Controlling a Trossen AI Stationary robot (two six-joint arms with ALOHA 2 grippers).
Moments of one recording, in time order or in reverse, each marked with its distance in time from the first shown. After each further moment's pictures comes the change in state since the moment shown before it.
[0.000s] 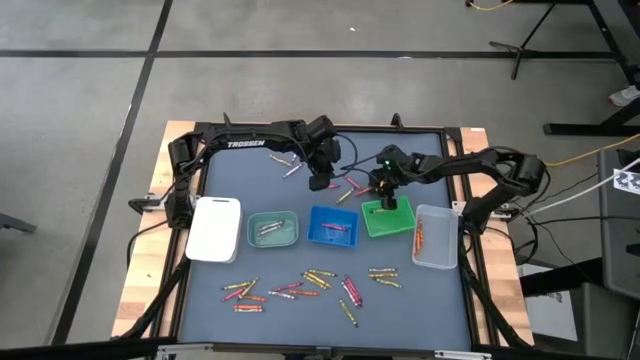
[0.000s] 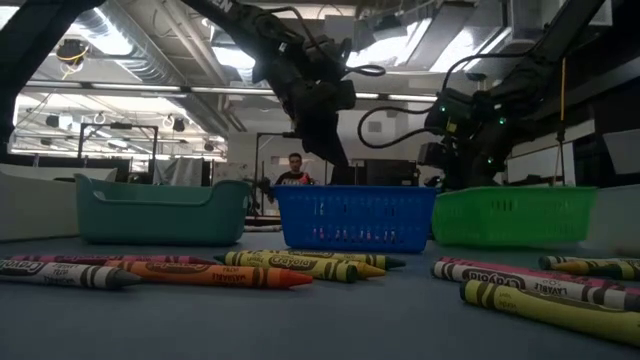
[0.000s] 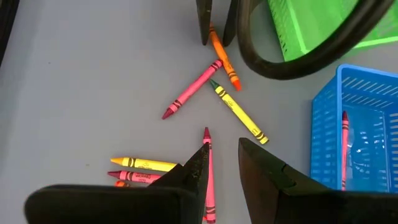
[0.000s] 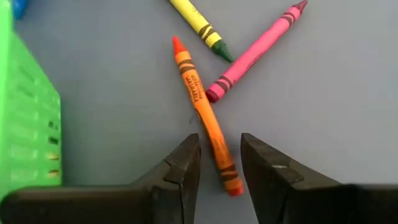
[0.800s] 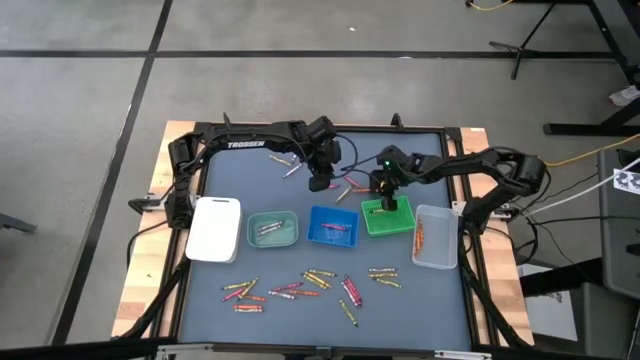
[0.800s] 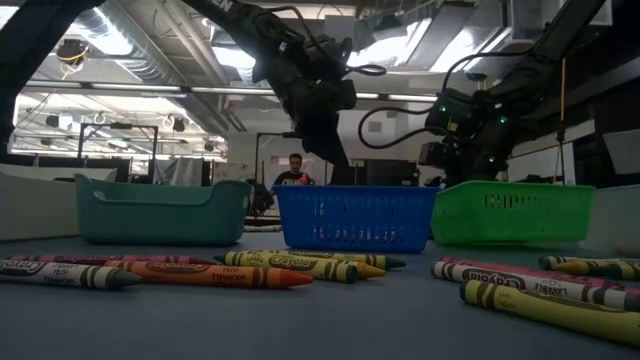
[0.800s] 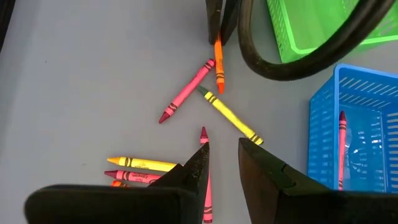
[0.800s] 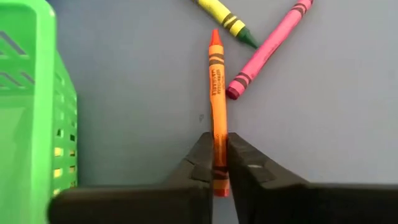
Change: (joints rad) left arm -0.005 0.000 0.000 -0.003 -0.002 -0.007; right arm 0.001 0.002 -0.002 -0.033 -0.009 0.006
